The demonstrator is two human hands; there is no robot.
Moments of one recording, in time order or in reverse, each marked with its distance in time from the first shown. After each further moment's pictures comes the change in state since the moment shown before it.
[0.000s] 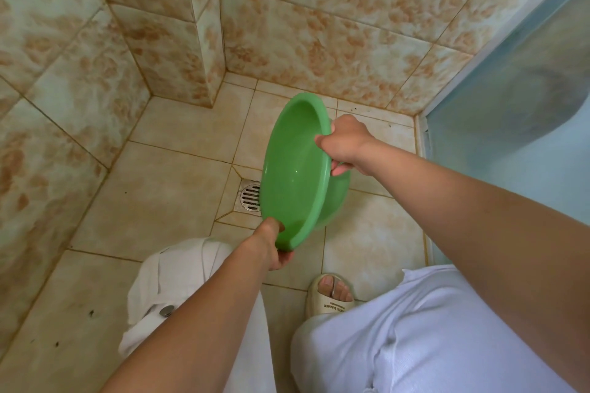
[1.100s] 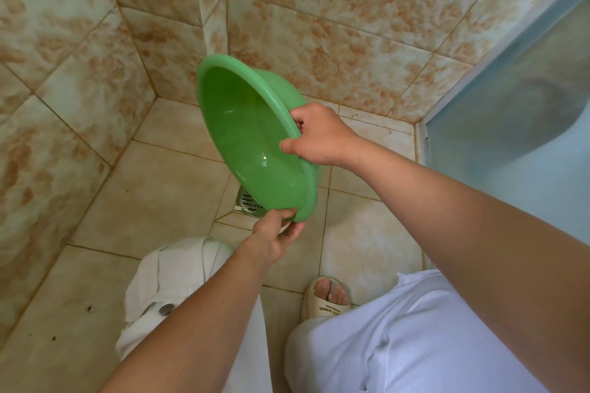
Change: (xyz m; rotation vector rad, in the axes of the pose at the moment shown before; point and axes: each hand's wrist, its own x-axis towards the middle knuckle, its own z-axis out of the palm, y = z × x) left_hand -0.017 0.008 0.008 -0.415 -0.263 0.155; right_hand -0.025 -0.034 0.005 -0.091 -0.038 -0.501
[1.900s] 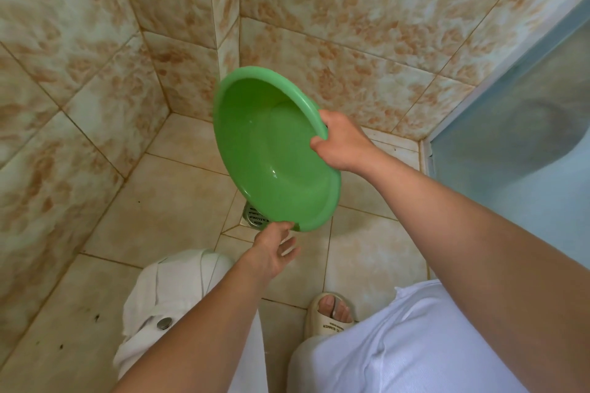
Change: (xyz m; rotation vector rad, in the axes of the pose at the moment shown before) left_hand -0.003 0.003 -0.009 0.232 0.070 0.070; right_hand 0.012 0.022 -0.016 -0.015 0.122 0.018
